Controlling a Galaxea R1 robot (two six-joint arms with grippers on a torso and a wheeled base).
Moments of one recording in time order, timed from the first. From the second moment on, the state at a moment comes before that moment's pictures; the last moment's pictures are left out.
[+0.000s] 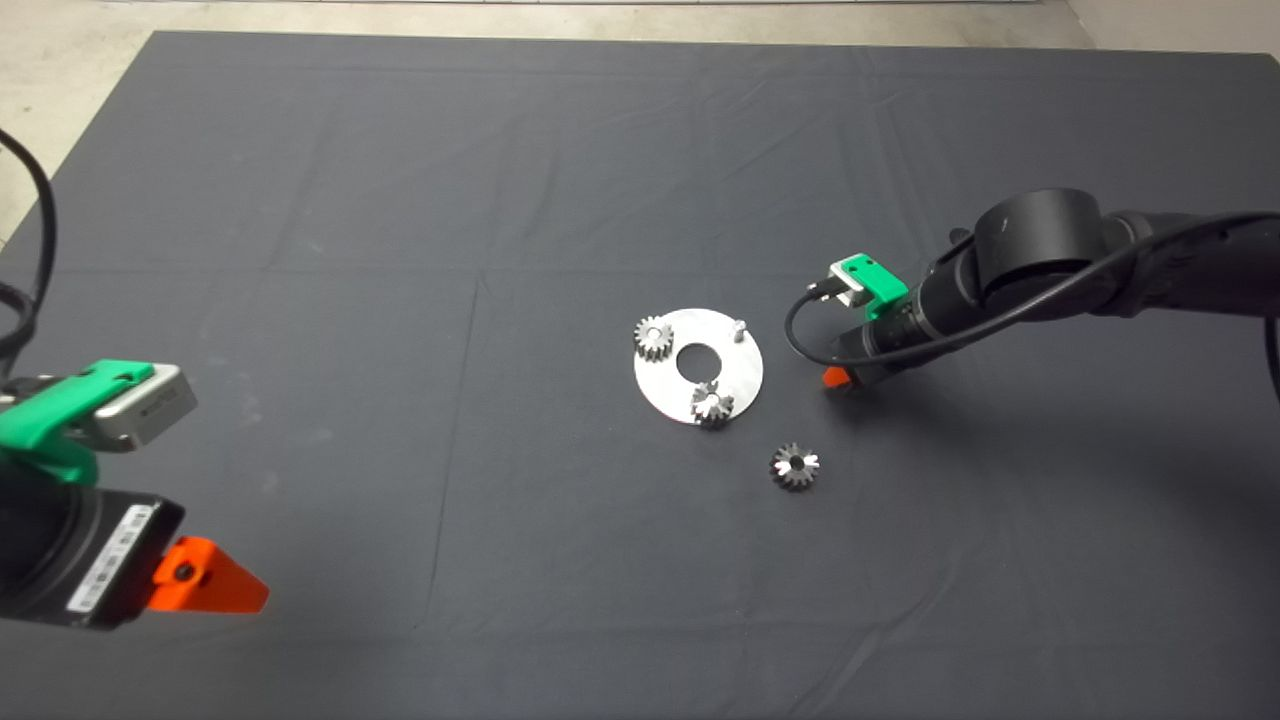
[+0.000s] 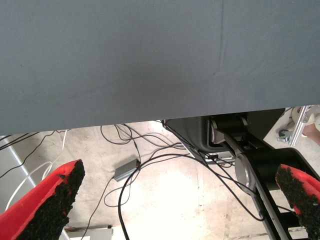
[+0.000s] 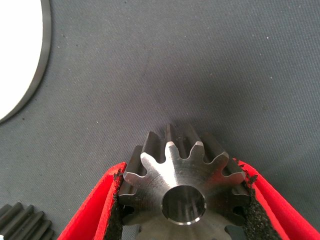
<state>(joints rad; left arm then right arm) -0.78 1.88 -0.41 -0.16 1.53 -1.37 0.28 2.40 -1.04 -0.53 -1.36 1.02</state>
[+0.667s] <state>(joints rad) -0.78 1.88 -0.41 -0.16 1.53 -1.37 0.31 2.36 -0.97 -0.53 -1.39 1.03</state>
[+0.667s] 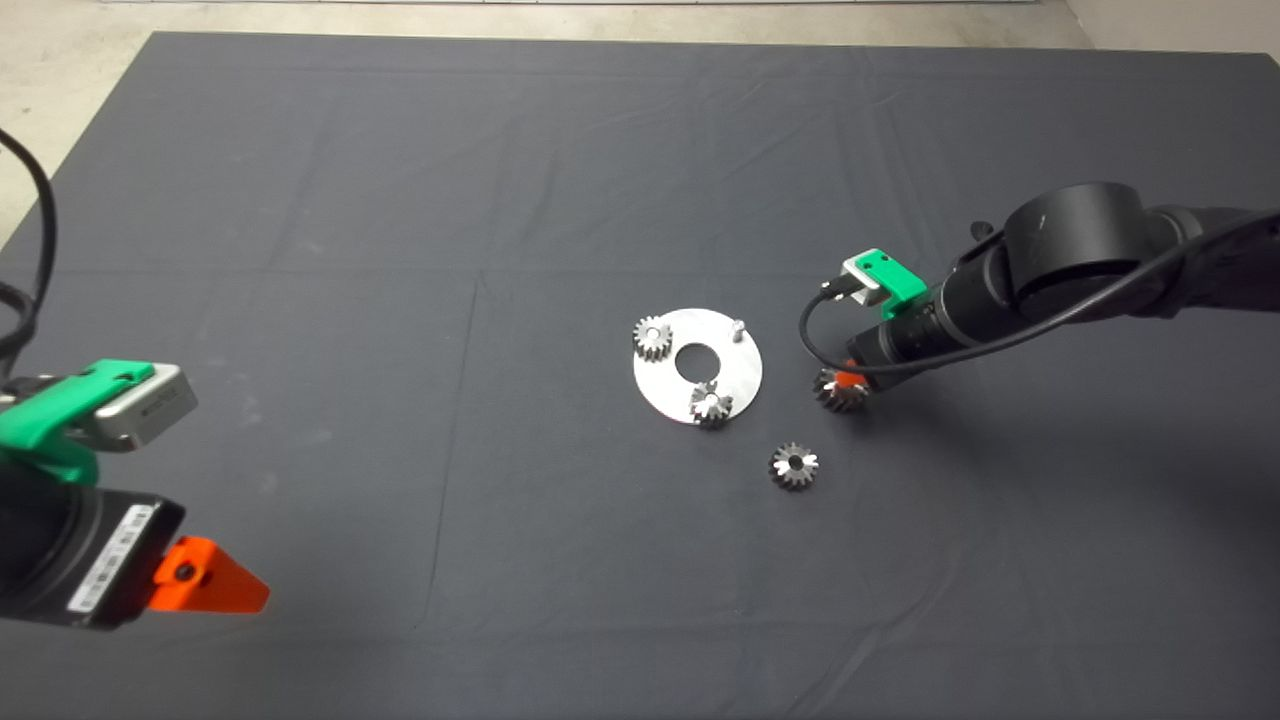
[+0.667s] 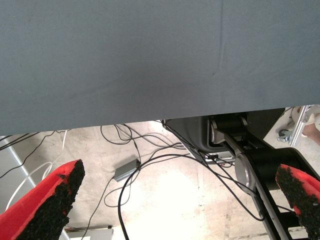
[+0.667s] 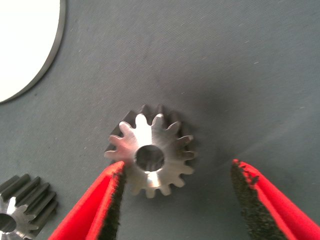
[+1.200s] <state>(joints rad) -0.78 1.88 -0.41 -0.16 1.53 -1.37 0.47 2.36 -0.74 -0.47 -1.42 1.14</state>
